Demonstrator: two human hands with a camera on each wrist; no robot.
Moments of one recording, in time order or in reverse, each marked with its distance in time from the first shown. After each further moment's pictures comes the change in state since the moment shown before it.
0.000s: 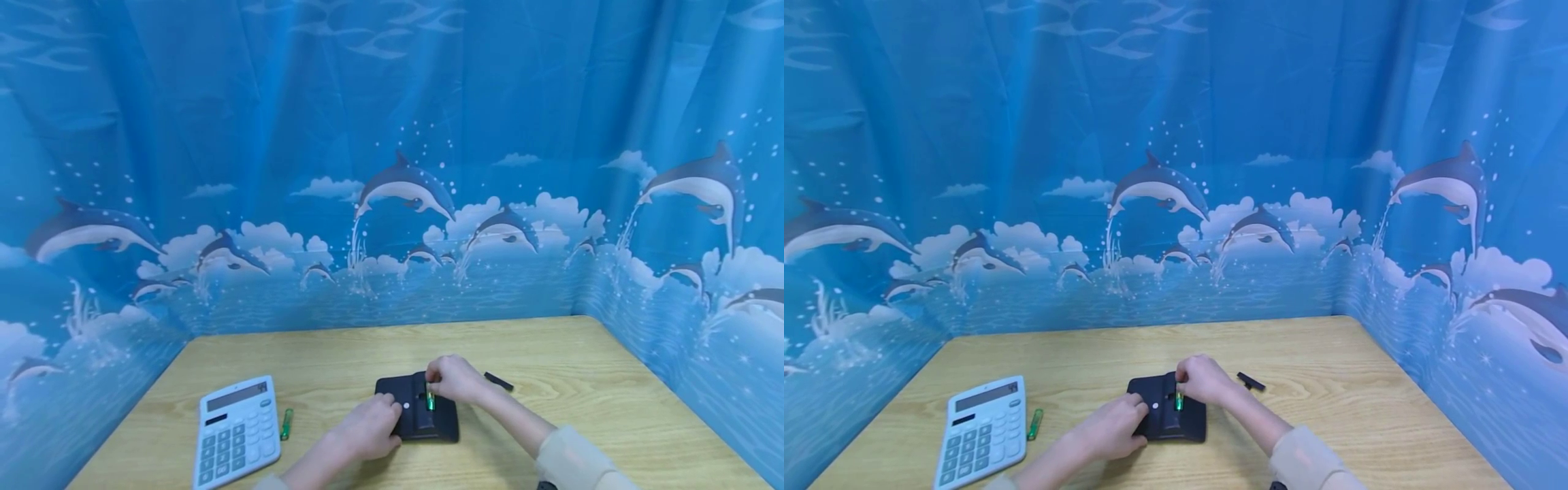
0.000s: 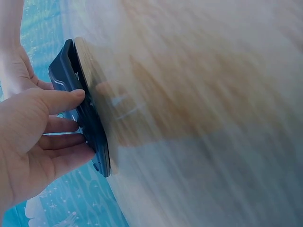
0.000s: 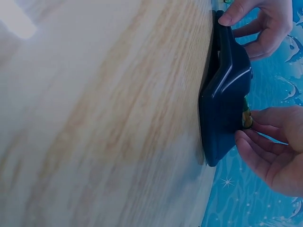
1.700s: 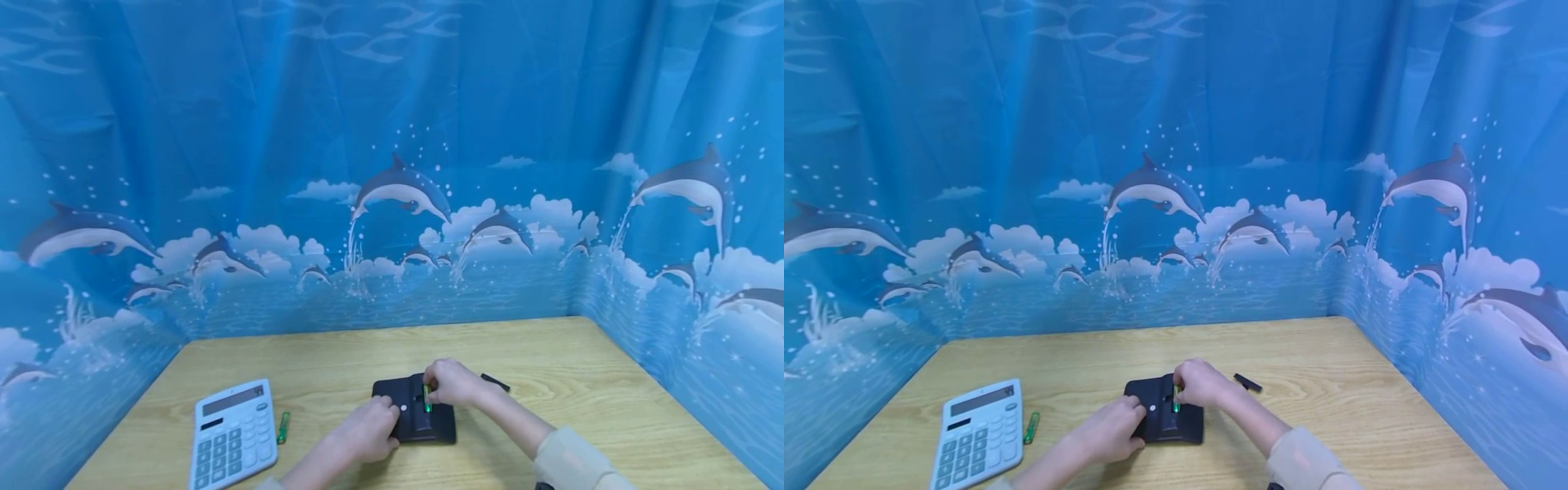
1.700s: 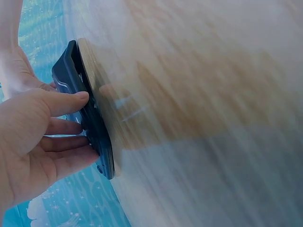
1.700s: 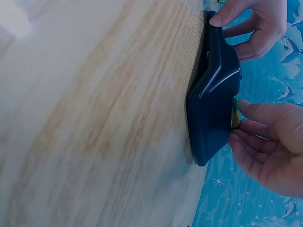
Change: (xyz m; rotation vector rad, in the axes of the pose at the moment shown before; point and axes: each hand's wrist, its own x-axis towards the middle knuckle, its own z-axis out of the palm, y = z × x) left_hand 0.000 0.002 0.002 0.024 0.041 0.016; right_hand -0.003 -0.007 -0.006 -0.048 -0.096 0.043
